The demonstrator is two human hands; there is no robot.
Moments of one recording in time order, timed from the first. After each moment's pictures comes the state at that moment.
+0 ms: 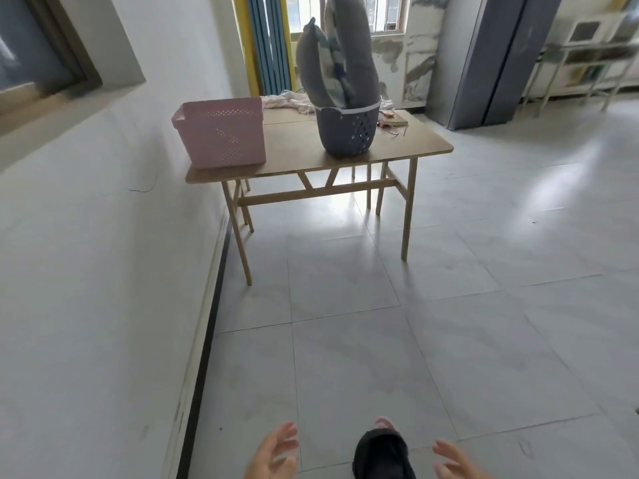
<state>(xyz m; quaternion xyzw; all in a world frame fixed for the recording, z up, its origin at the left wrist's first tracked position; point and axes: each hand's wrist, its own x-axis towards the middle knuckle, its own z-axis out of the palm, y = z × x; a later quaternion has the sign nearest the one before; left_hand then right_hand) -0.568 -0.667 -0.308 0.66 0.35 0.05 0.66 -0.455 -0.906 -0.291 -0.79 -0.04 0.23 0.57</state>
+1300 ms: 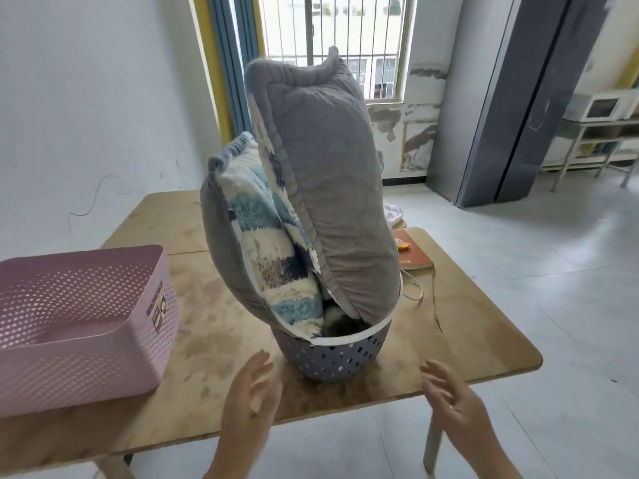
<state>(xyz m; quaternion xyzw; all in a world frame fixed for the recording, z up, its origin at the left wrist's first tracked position) 0.262 -0.287 -0.186 0.75 0.20 0.31 0.55 0.390 -0.523 -0.180 -0.80 -0.15 0.08 0.58</state>
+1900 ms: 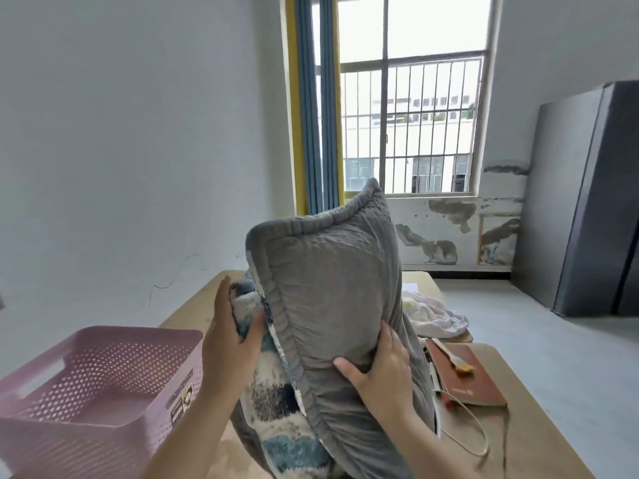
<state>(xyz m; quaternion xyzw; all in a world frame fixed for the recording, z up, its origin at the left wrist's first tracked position) 0.380 -0.241 -0.003 0.76 0.30 0.51 0.28 0.524 -0.356 -0.062 -0.82 -0.35 -0.06 0.44</state>
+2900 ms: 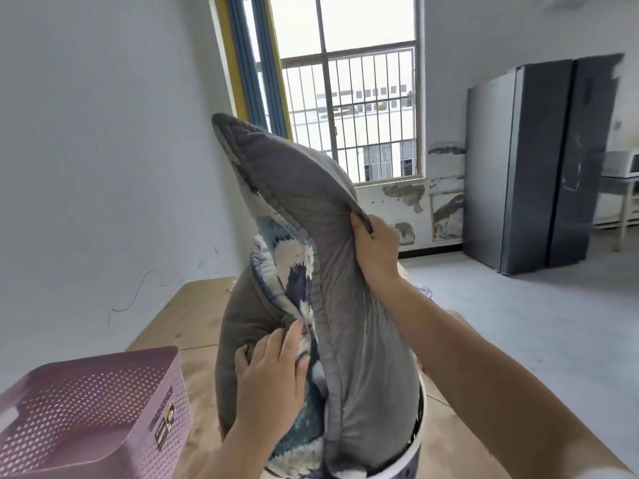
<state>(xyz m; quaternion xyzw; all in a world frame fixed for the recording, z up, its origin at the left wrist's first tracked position) 0.387 -0.277 -0.036 0.92 0.20 0.33 -0.03 0.561 -0.343 0.065 -0.65 -0.30 -0.21 0.67</state>
